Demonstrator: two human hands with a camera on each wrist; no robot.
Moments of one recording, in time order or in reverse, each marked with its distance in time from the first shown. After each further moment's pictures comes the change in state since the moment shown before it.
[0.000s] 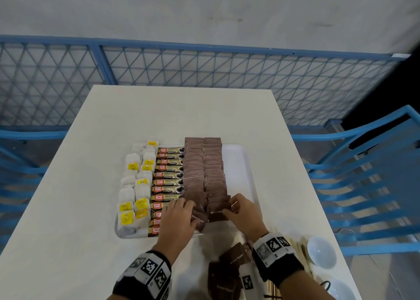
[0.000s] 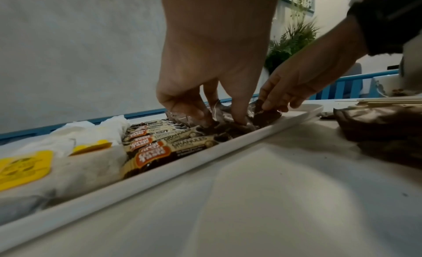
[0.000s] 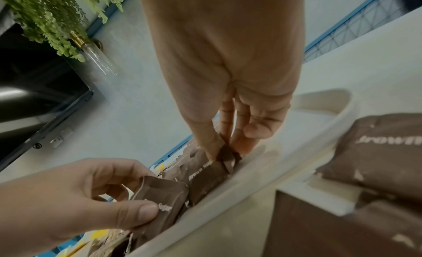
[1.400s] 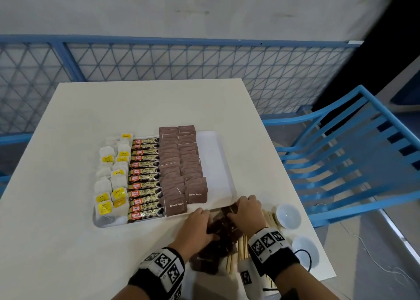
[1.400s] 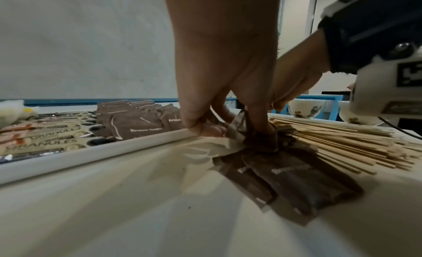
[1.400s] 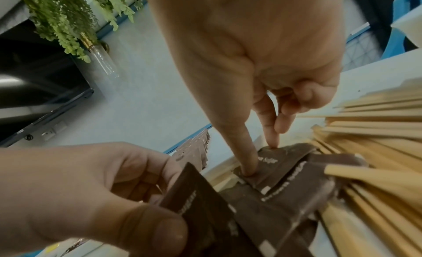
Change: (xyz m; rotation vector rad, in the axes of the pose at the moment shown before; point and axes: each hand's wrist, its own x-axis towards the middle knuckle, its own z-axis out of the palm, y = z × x) left_hand -0.035 0.077 0.034 -0.316 -0.403 0.083; right_hand -0.059 0.045 -0.026 -0.456 0.044 0.183
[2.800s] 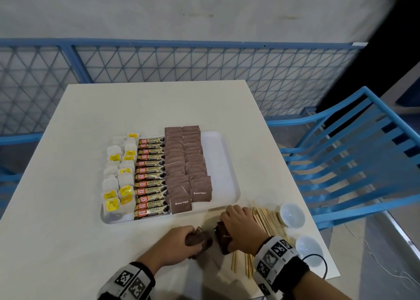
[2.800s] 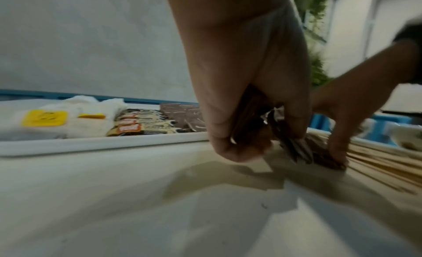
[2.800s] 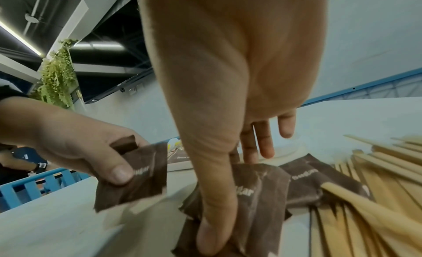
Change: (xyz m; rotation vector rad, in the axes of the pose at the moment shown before) left_hand -0.050 -0.040 -0.027 -0.266 -0.190 -0.026; right_hand -0.032 -0.009 0.006 -0.513 -0.134 -0.582
